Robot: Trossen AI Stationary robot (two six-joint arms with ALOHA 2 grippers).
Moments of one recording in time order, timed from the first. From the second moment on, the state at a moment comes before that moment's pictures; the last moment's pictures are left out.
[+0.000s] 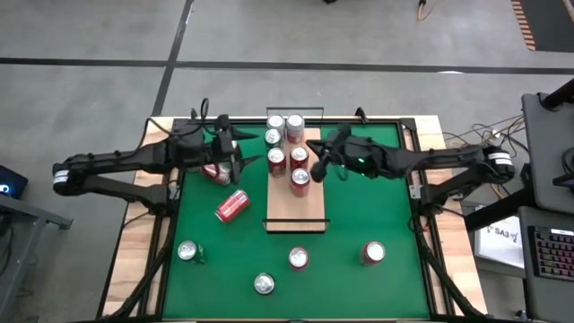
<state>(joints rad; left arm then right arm) 0.17 0.98 0.90 -0.10 -0.14 0.29 -0.10 1.35 1.02 0.06 0.43 0.11</state>
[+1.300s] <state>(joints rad) 0.29 0.63 0.55 0.07 -0.15 0.50 -0.14 1.83 1.63 -0.70 0.37 0.32</state>
